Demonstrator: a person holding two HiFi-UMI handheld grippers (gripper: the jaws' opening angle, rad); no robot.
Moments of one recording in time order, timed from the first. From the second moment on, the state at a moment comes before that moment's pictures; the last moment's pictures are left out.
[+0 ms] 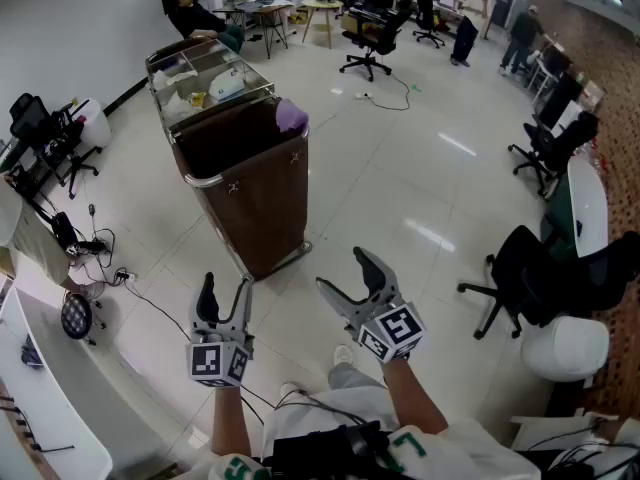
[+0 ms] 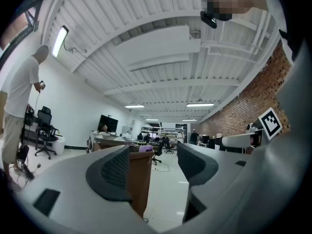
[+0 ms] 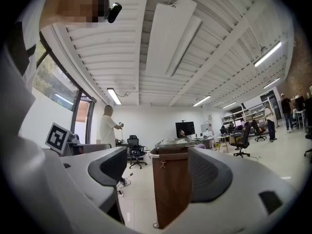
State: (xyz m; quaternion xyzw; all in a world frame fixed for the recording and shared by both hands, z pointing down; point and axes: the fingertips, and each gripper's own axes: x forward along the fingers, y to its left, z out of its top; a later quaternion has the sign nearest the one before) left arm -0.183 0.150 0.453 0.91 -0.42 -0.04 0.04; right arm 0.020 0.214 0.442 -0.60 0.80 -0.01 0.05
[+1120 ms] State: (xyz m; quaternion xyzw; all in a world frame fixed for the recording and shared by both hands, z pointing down) left arm -0.057 0.032 0.439 0.90 -0.43 -0.05 0.03; right arm 0.099 0.041 0.467 -0.51 0.85 -0.08 0.06
